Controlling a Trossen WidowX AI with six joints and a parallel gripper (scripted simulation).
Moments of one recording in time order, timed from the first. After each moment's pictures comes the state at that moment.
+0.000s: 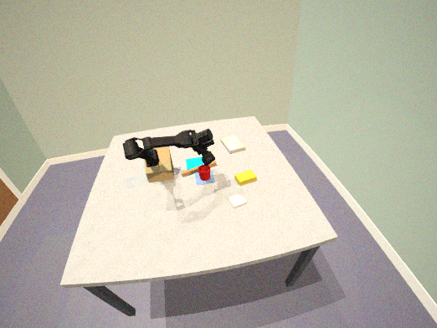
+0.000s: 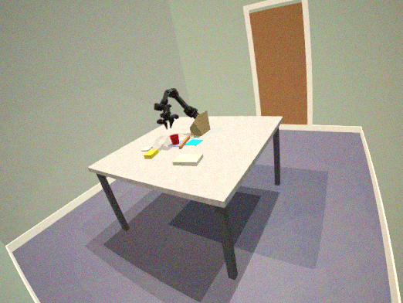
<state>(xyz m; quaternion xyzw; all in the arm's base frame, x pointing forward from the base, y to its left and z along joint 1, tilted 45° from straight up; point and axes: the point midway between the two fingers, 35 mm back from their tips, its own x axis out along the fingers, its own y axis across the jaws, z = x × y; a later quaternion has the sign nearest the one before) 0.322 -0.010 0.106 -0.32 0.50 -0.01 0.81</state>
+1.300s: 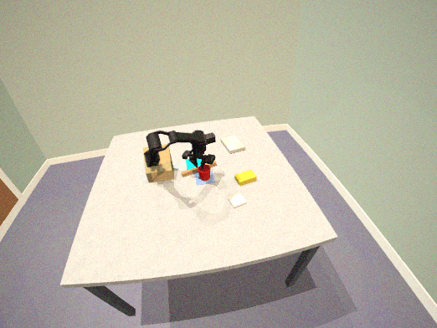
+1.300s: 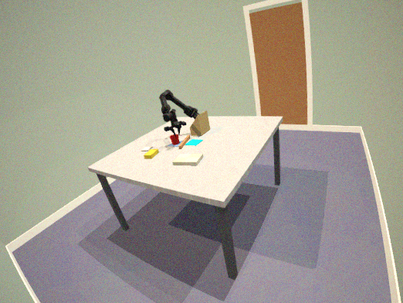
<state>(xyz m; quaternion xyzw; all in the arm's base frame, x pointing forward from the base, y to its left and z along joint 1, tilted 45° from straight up) 0.276 -0.049 0.031 -0.57 0.68 0.10 0.44</state>
